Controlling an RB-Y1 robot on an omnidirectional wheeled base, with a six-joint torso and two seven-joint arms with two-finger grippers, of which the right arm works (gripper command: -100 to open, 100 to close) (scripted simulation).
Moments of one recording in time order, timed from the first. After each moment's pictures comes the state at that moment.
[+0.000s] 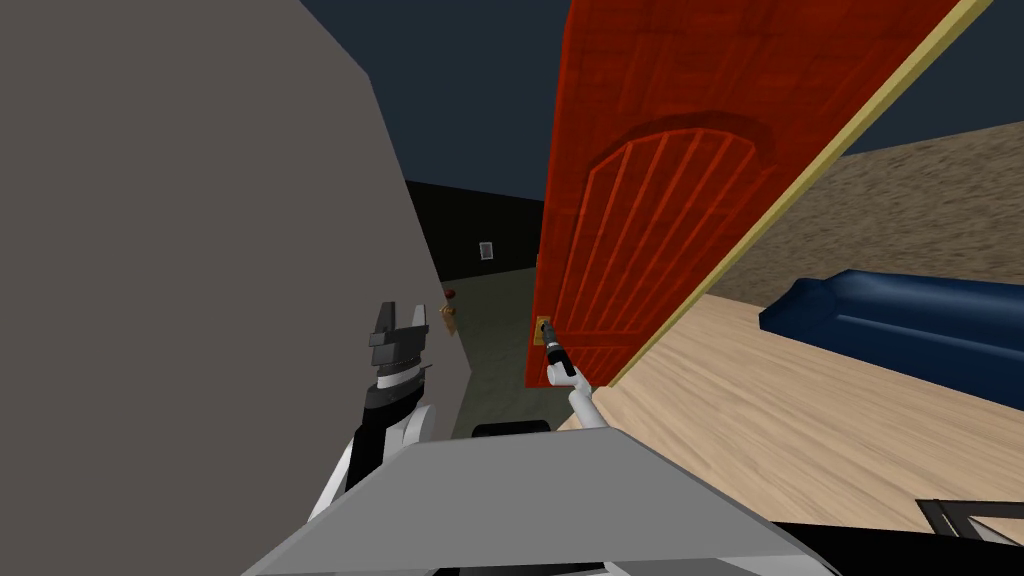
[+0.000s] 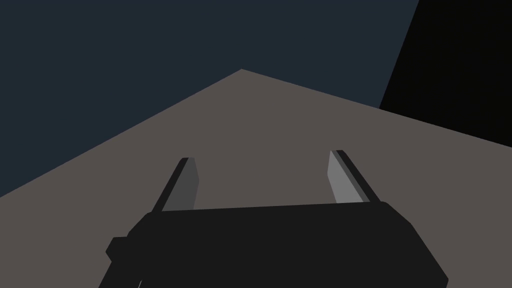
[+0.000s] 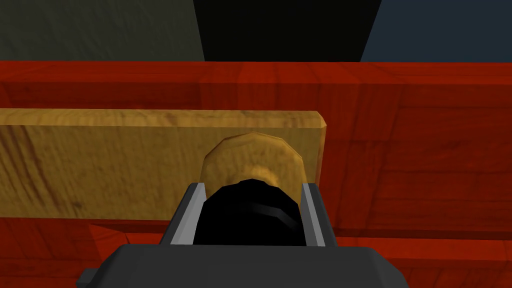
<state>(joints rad) -0.15 -0.05 0.01 -1.11 -0.18 -0.34 0.13</state>
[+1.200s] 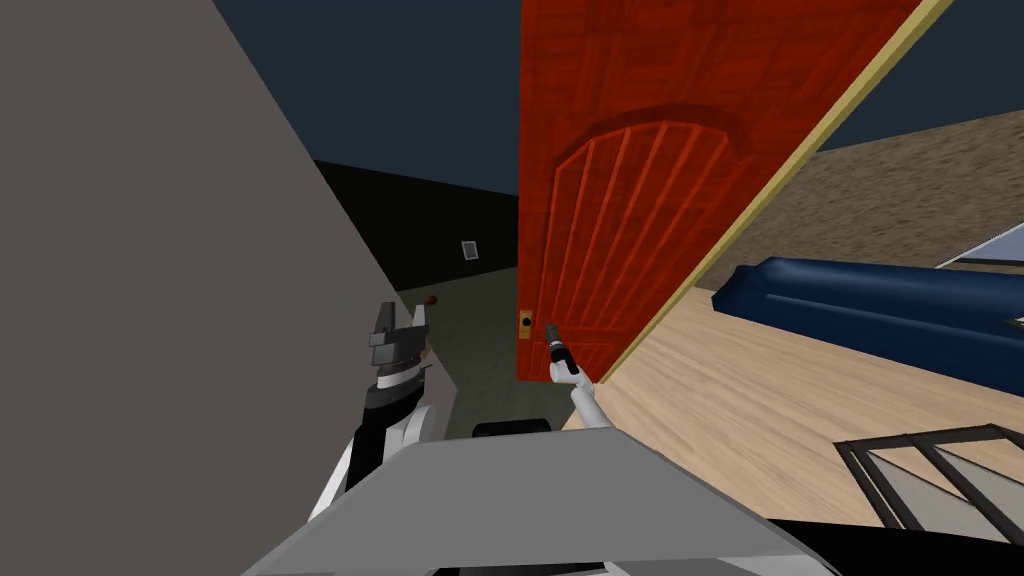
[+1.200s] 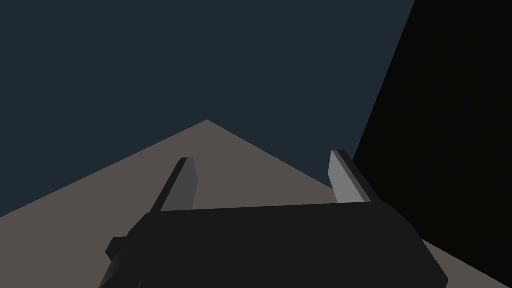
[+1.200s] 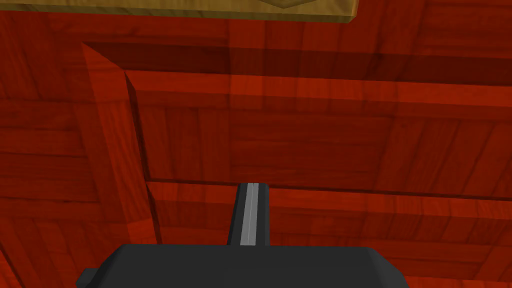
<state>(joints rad) -0.17 -0.07 -0.02 -1.09 -0.22 -0.34 0.20</state>
